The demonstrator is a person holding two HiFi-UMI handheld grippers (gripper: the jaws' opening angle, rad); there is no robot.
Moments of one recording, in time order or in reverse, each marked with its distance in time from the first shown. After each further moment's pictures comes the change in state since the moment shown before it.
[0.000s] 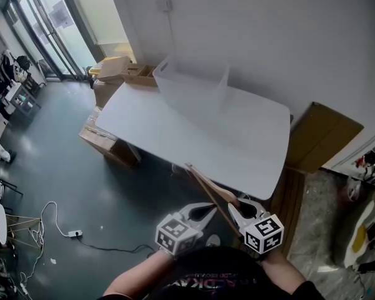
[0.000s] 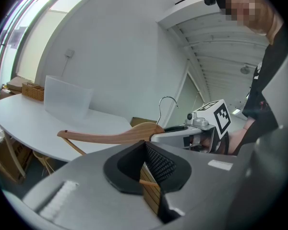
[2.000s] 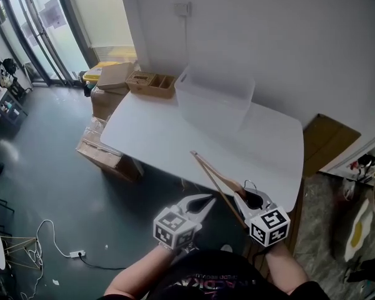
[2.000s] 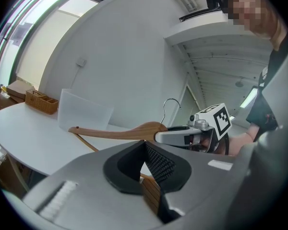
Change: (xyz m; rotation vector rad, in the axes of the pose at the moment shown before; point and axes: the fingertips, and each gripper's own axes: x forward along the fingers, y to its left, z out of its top) left arm -0.100 0.198 0.075 -0.006 -0.096 -0.064; right arm 0.172 0.058 0.116 -0.083 -0.033 -0.146
